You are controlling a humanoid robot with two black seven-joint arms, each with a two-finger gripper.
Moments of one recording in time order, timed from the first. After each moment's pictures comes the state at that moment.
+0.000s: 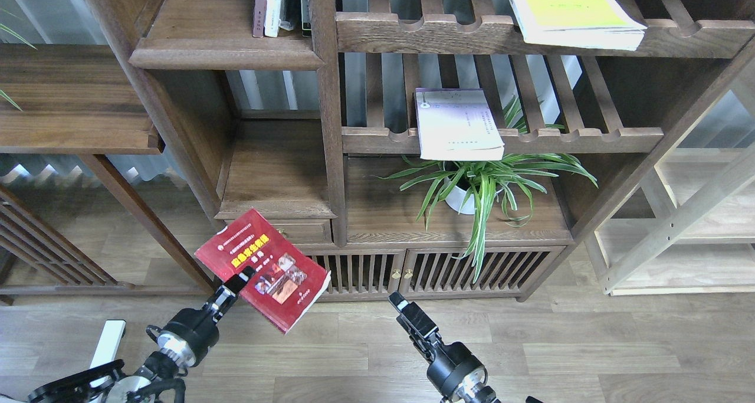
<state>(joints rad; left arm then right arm) -0.29 0.28 -0.33 -0.86 -0.45 -0.49 -0.30 0.01 0.02 0.69 0.84 0.12 0.58 0.20</state>
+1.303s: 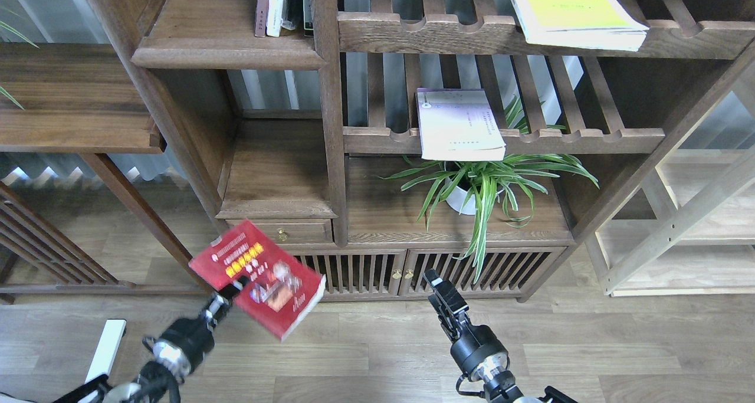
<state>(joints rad) -0.15 0.17 -0.84 -0.81 -0.22 -0.49 -0.06 0.02 0.01 0.83 0.80 0.16 0.58 0.20</state>
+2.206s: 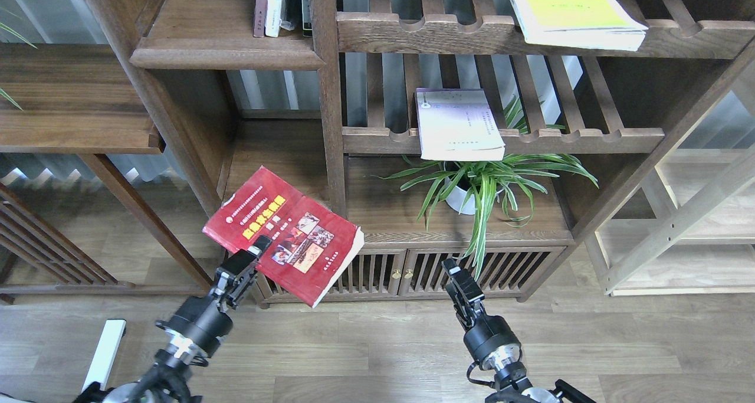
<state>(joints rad) 0.13 0.09 -1.25 -1.30 0.04 -0.49 0.21 0.02 0.01 0.91 0.78 0.17 0.58 0.20</state>
